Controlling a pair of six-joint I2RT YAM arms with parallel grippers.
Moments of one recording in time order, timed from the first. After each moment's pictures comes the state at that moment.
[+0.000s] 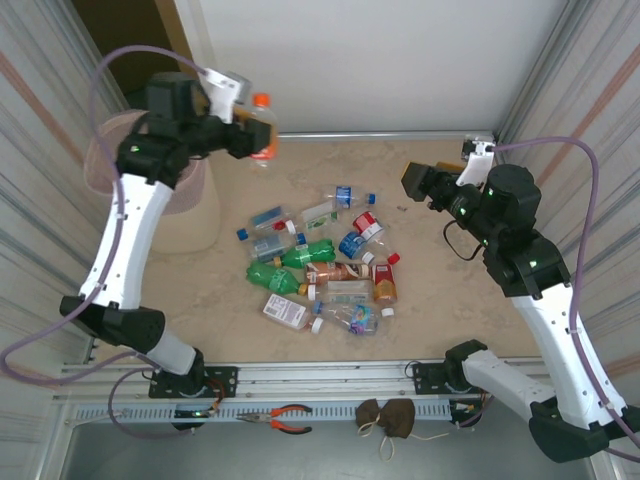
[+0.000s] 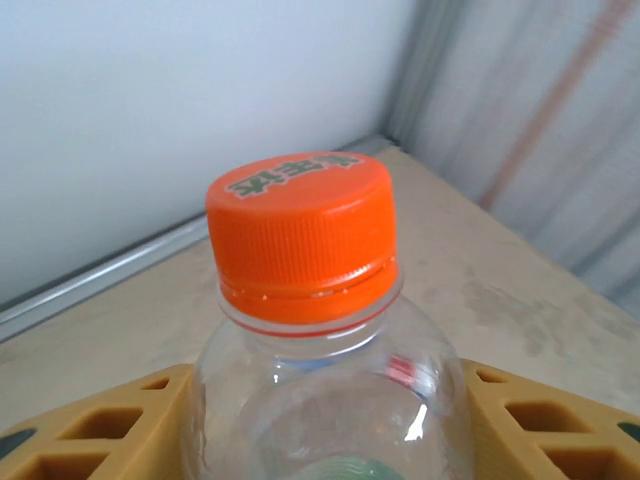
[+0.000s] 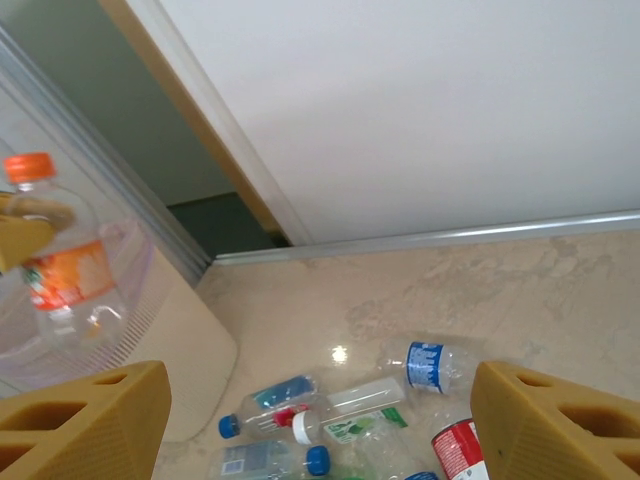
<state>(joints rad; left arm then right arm) -0.23 1.54 1.96 -0.85 0.48 0.07 0.38 0.92 1.29 -0.54 -0.06 0.46</state>
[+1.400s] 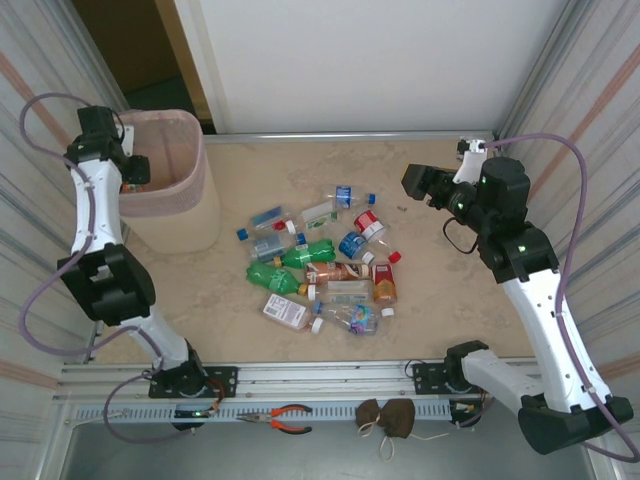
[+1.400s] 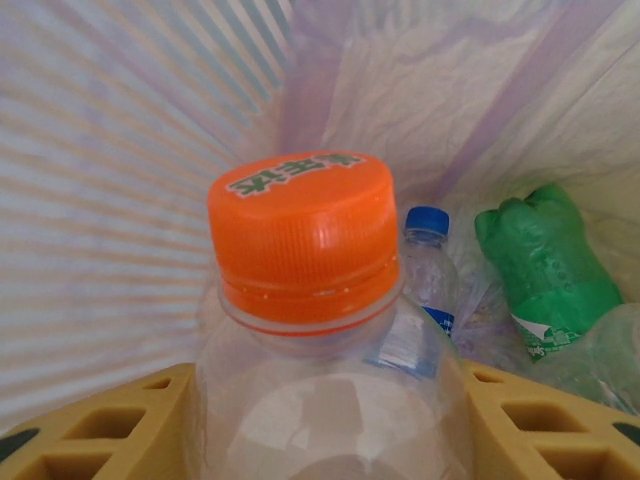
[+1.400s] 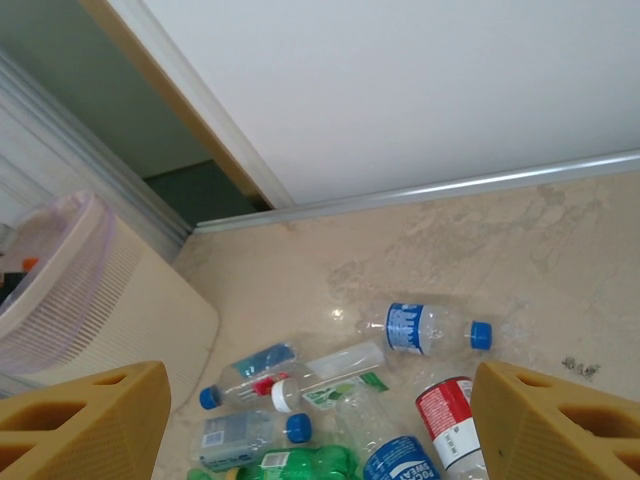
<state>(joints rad) 0.30 1.76 1.78 -0.94 -0.12 0.25 0.27 0.97 1.24 -0.54 -0.18 0.46</state>
